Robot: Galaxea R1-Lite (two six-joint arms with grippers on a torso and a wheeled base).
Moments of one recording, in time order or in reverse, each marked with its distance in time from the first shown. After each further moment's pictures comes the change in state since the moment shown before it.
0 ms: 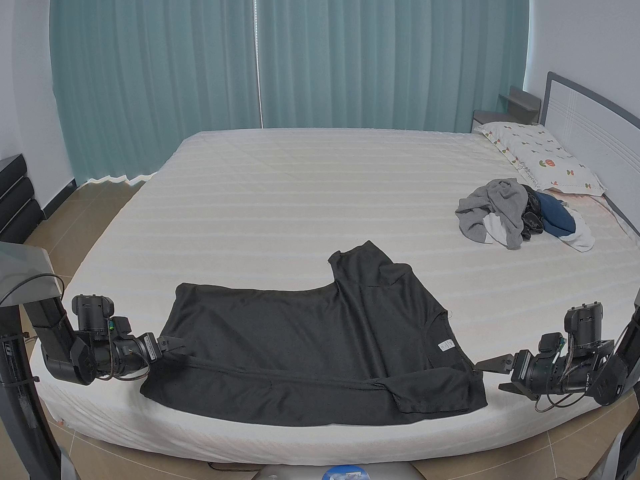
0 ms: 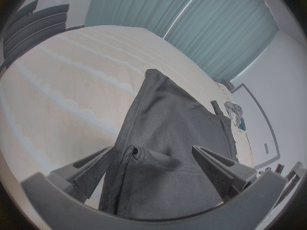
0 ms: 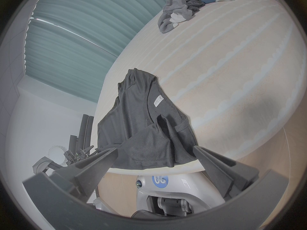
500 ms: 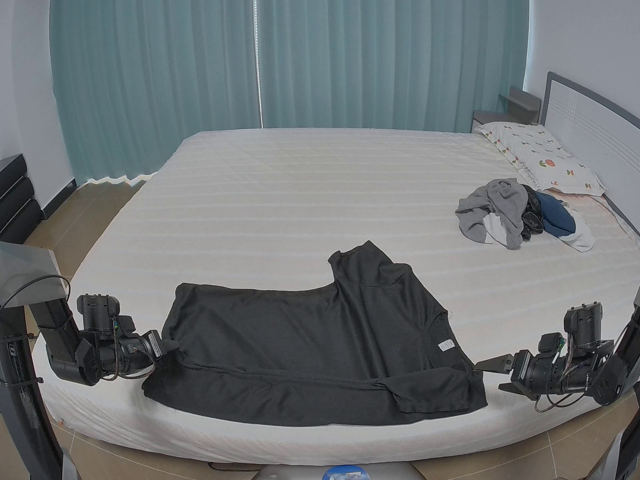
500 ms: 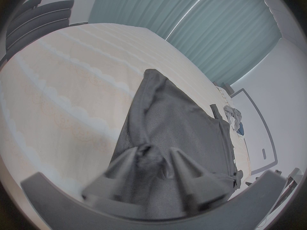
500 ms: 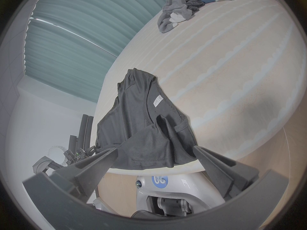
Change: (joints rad) left arm -0.014 0.016 -0.003 -0.027 0.011 -0.034; right arm -0.004 0.004 -0.002 0.000 -0.004 -0.001
